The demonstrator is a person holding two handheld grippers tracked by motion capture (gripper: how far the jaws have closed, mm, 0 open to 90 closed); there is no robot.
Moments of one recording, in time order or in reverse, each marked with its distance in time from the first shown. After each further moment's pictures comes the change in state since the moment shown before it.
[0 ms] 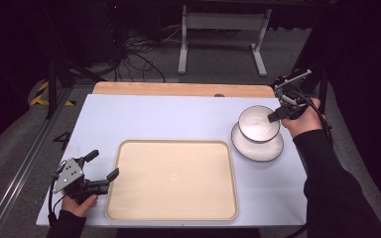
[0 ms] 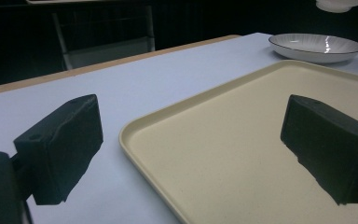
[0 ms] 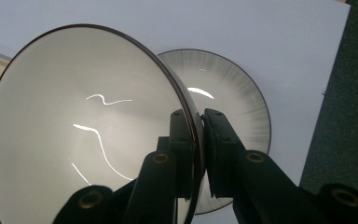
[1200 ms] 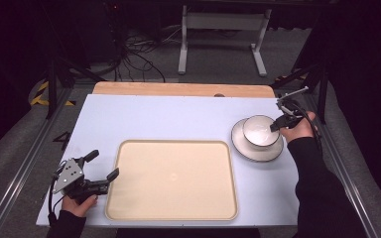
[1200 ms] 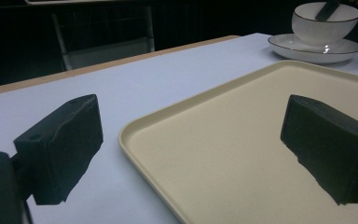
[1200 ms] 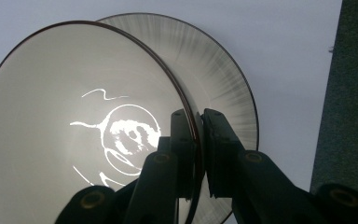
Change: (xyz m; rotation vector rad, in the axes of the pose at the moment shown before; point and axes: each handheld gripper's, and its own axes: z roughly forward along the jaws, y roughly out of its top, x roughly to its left) left arm 0.000 0.000 0.000 -0.003 -0.003 0.000; right arm -0.044 -0.019 0.067 0.056 -0.029 0.149
